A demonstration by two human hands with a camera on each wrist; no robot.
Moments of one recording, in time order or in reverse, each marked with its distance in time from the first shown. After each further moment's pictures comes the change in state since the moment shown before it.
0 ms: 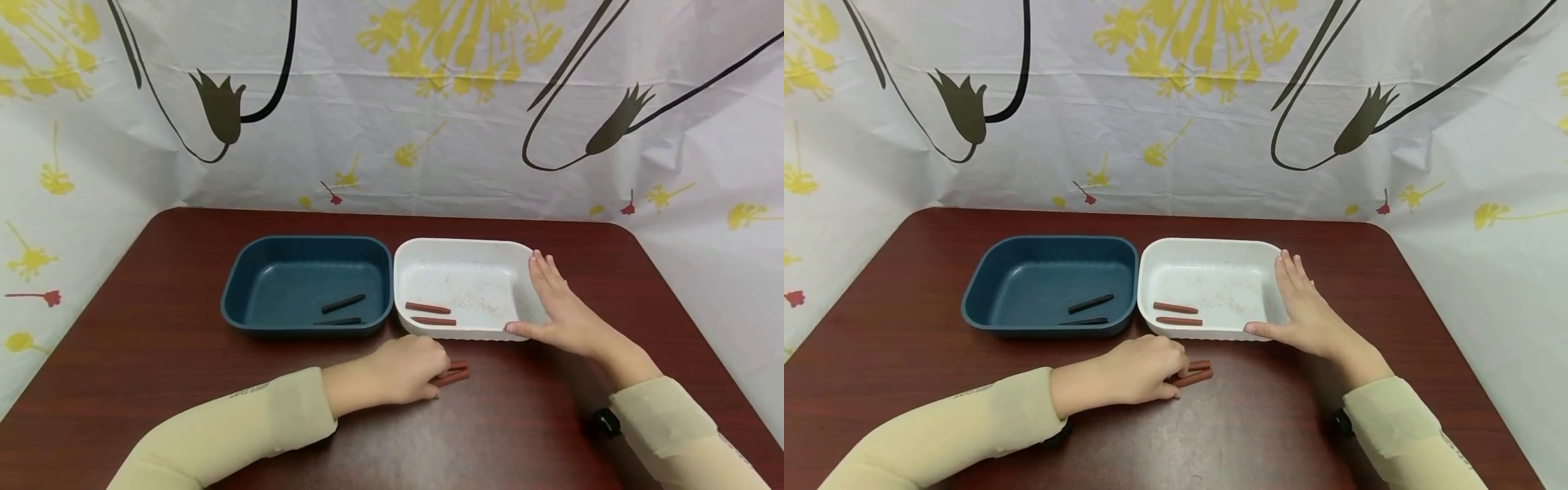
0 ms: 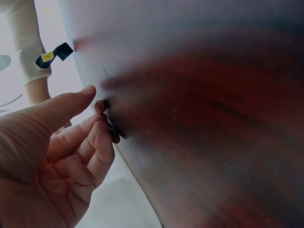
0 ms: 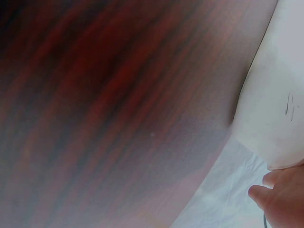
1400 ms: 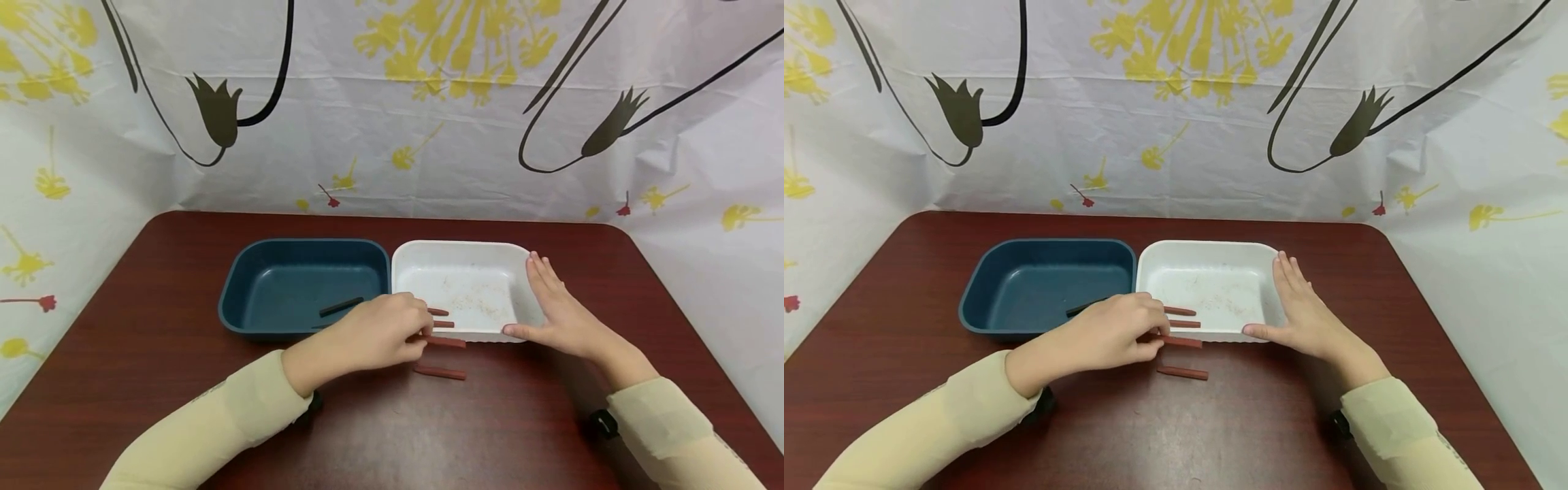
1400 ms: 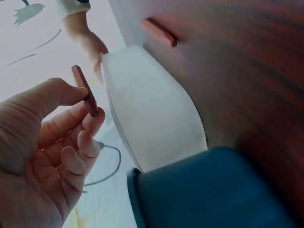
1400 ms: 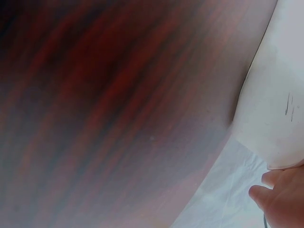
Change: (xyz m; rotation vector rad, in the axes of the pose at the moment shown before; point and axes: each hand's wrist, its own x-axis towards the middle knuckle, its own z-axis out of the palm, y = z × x) left_hand -0.022 -0.023 -0.050 -0.012 0.250 0.052; right_hand -0.001 0.000 0.000 -0.001 0.005 0.009
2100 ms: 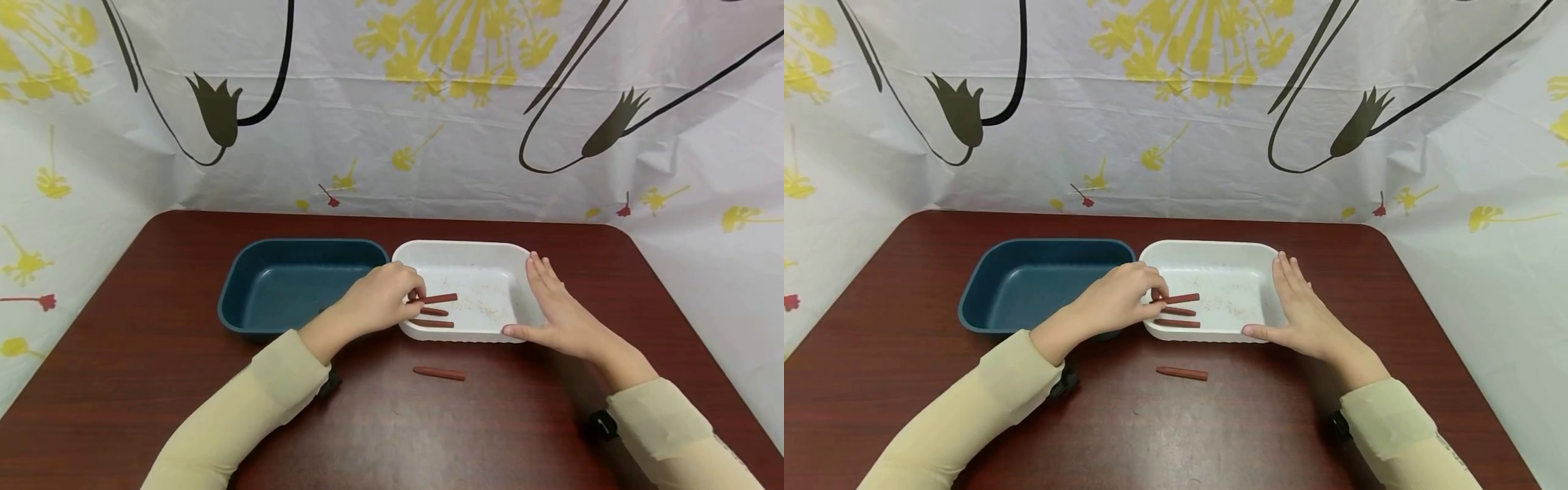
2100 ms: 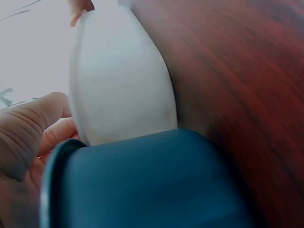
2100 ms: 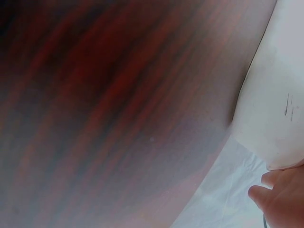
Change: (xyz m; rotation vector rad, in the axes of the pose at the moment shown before) left_hand 0.030 -0.038 0.008 -0.064 0.090 -0.137; right_hand 0.000 0.000 0.000 -0.007 0.004 -0.006
